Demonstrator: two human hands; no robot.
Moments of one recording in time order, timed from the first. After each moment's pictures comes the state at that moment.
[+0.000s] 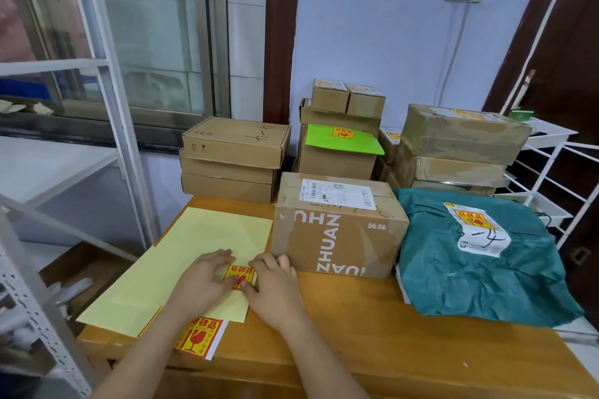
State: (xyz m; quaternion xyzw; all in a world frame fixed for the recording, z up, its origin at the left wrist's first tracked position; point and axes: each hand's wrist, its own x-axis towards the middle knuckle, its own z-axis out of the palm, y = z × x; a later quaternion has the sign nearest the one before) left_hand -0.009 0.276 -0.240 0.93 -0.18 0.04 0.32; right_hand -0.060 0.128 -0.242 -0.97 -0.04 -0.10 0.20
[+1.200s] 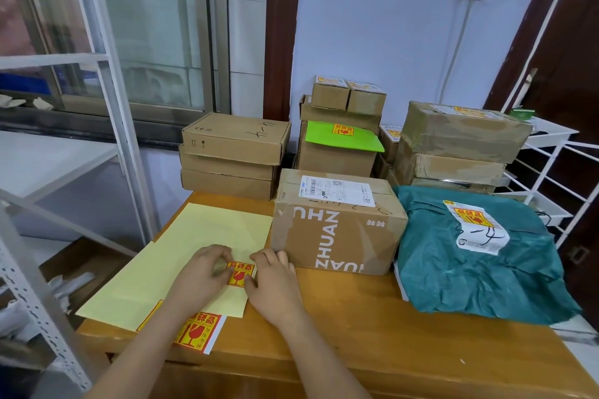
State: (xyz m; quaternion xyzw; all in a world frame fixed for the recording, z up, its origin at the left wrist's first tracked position) left_hand -0.008 0.277 -0.243 0.92 -0.20 0.07 0.33; right_hand -0.061 0.129 -0.242 -0.97 -0.03 -0.11 0.21
